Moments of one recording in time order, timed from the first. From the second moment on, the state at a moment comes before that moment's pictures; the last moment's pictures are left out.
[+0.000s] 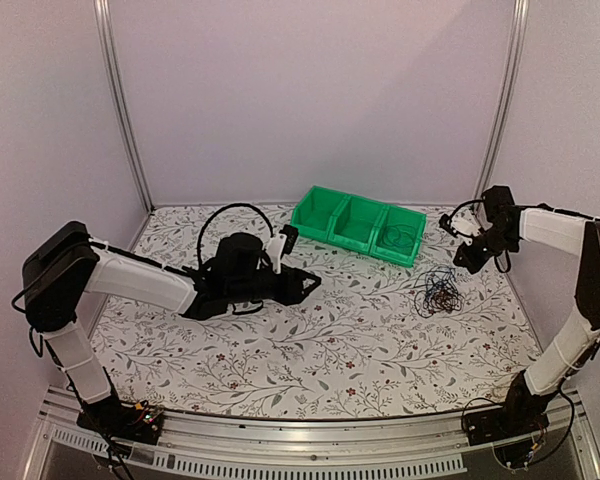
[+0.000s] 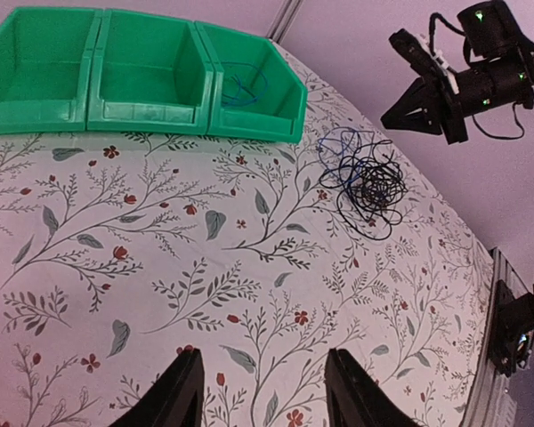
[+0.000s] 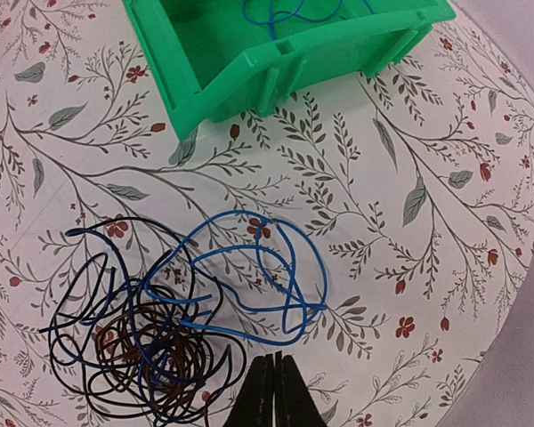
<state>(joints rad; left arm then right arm) -0.88 1.76 0.88 0.48 0.10 -0.43 0.03 1.63 1.11 -0.56 -0.22 -0.65</state>
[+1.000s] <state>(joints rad) -0.88 1.78 0.88 0.48 0.12 -0.45 0.03 1.72 1.09 -0.49 -0.18 -0.82</state>
